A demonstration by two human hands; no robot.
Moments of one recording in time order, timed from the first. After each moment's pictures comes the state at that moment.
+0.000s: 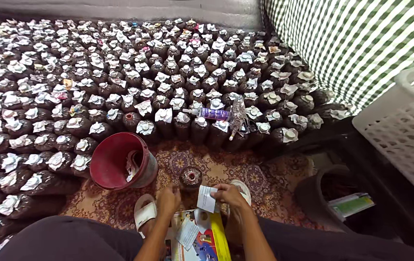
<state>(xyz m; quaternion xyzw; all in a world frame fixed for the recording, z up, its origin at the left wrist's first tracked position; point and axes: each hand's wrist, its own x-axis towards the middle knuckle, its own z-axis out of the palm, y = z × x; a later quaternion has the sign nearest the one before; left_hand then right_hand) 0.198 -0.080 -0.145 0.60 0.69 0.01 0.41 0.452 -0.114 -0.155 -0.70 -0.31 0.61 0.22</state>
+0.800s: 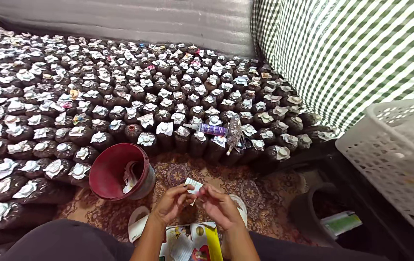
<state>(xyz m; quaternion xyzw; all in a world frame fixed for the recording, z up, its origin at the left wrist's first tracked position) 0.205 -0.056 -0.094 0.23 0.29 0.33 0.87 0.400 -0.105 -0.083 -0.35 -0.10 0.75 0.55</state>
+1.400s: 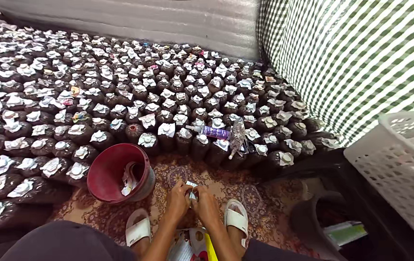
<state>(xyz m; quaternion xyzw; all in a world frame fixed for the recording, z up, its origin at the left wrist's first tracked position) 0.235 -0.042 -0.132 0.72 0.57 0.14 0.37 0.361 -0.074 -0.110 -0.75 -0.57 0.32 0.06</state>
